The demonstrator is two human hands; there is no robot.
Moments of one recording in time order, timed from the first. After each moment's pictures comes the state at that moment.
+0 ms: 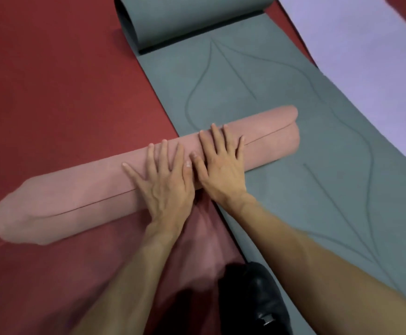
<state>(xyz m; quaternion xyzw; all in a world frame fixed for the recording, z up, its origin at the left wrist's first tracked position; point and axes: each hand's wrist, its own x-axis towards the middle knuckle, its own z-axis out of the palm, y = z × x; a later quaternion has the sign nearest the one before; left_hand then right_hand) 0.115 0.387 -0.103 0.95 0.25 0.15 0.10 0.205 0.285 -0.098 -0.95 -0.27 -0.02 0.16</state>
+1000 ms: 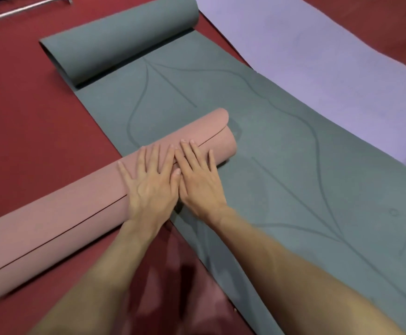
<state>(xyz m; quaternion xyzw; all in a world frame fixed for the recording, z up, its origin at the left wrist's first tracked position) 0.172 0.317 -0.109 0.99 0.09 0.11 0.04 0.214 0.190 -0.122 -0.94 -0.27 -0.06 0.22</state>
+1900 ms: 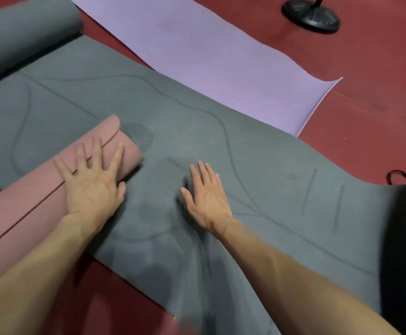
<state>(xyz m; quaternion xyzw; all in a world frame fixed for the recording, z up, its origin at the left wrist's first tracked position) 0.241 0.250 -0.103 0.99 -0.04 0.05 -0.08 0.197 -0.004 -0.125 -0.98 -0.02 0.05 0.20</state>
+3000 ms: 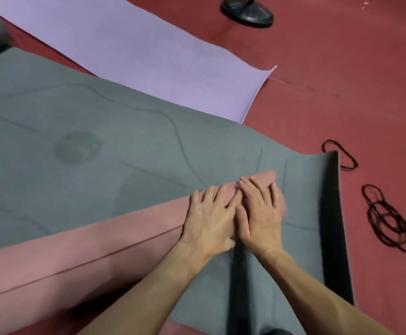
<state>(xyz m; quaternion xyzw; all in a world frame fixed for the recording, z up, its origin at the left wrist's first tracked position) 0.101 -0.013 -0.063 0.91 -0.40 0.00 0.09 0.039 -0.162 -0.085 -0.97 0.06 -0.22 0.13</state>
